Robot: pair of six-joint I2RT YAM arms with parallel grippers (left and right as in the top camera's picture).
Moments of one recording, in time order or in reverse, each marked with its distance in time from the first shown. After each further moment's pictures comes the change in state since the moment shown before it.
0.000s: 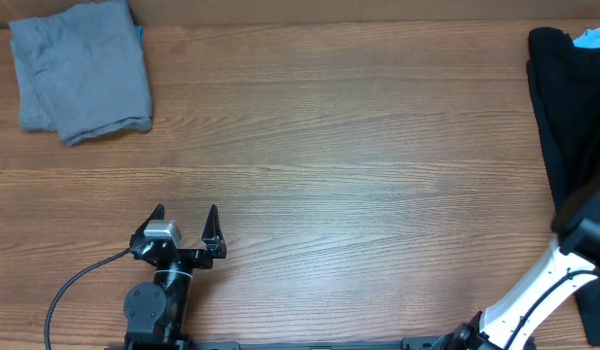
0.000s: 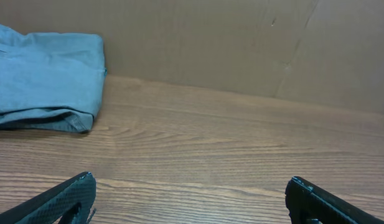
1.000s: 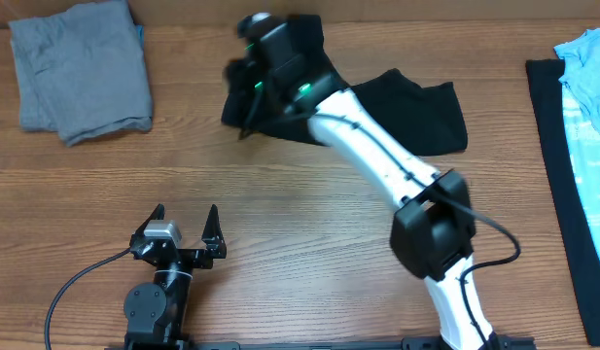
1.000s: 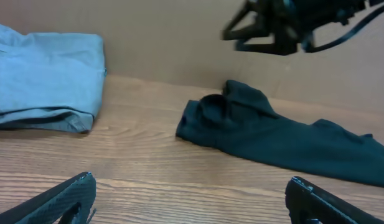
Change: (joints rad) left arm 0.000 0.000 0.000 0.000 0.000 0.000; right arm 1.190 0.000 0.000 -0.002 -0.298 0.255
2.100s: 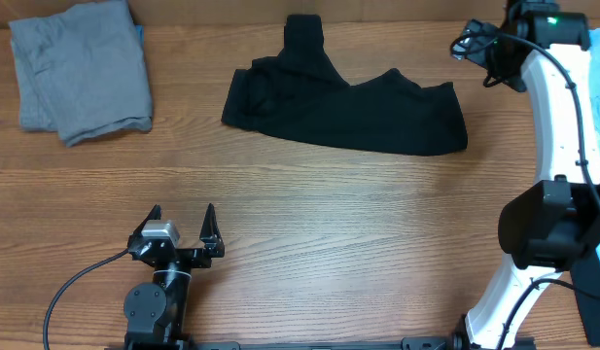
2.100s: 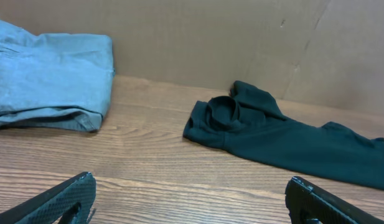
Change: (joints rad) left arm 0.000 0.000 0.000 -0.001 -0.032 0.000; right arm -0.758 -0.172 0.007 -0.603 0.127 -0.012
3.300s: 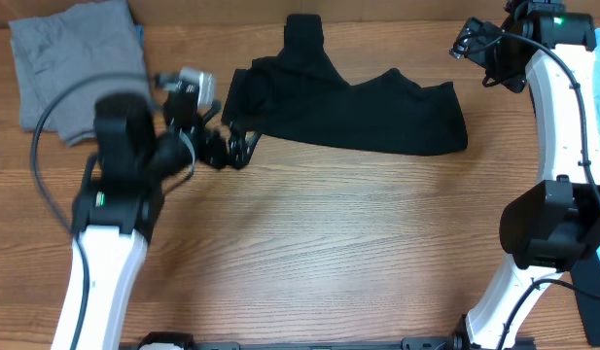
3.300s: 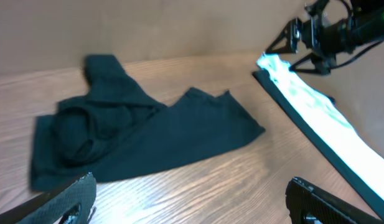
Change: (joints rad) left arm -0.001 1.221 1.129 -0.333 0.650 0.100; right arm -0.012 0.000 0.000 -0.001 -0.093 0.000
